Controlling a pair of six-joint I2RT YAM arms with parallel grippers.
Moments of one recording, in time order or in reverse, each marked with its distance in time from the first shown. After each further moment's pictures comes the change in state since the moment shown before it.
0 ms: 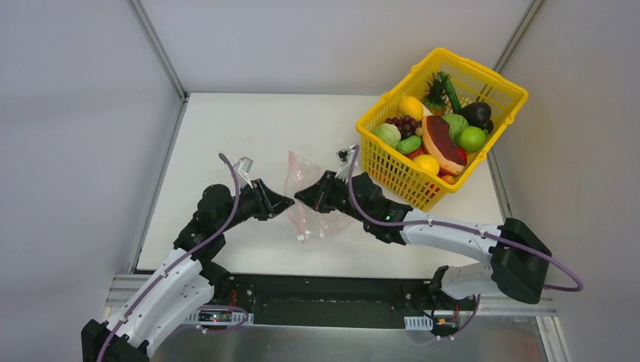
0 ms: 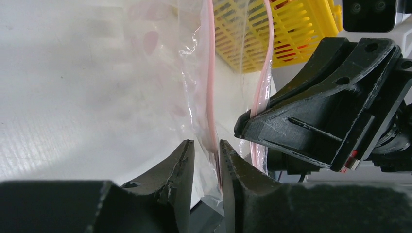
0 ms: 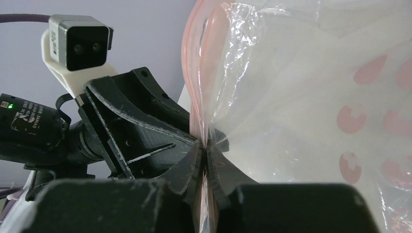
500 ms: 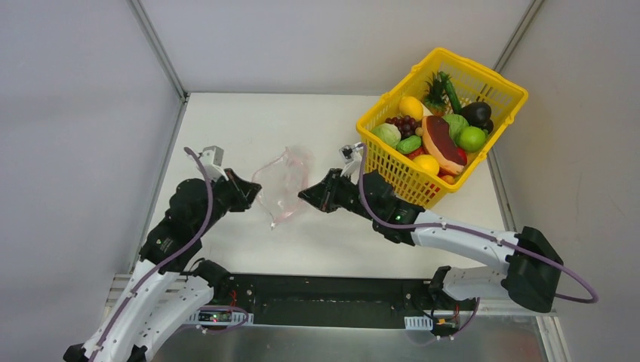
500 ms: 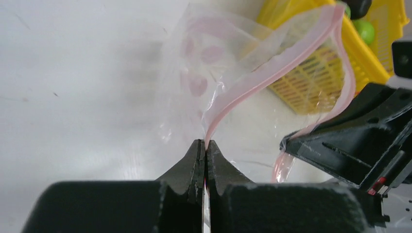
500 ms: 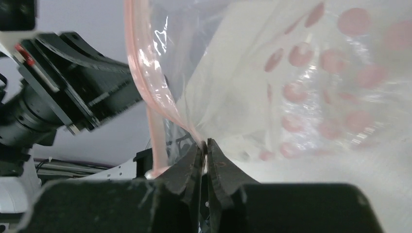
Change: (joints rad) left arm -0.013 -0.069 0.281 -0.441 -0.332 0.211; right arm -0.023 -0.059 0.000 -0.009 -0.083 -0.089
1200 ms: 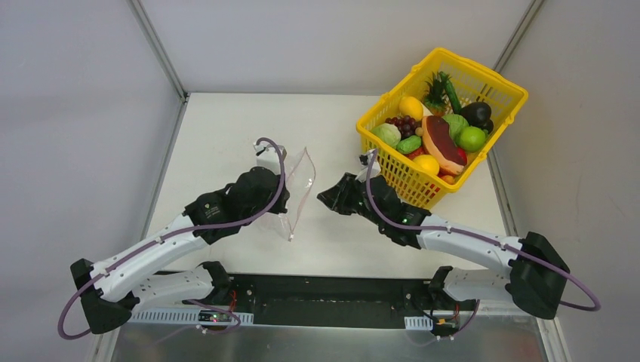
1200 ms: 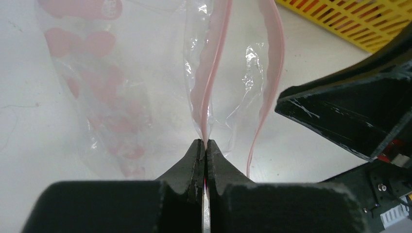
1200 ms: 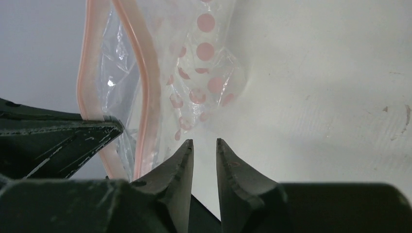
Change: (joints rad) left arm -0.440 0.389 0.251 -0.150 -0.406 0.124; right arm -0.051 -0.061 -0.092 -0.146 0.157 0.065
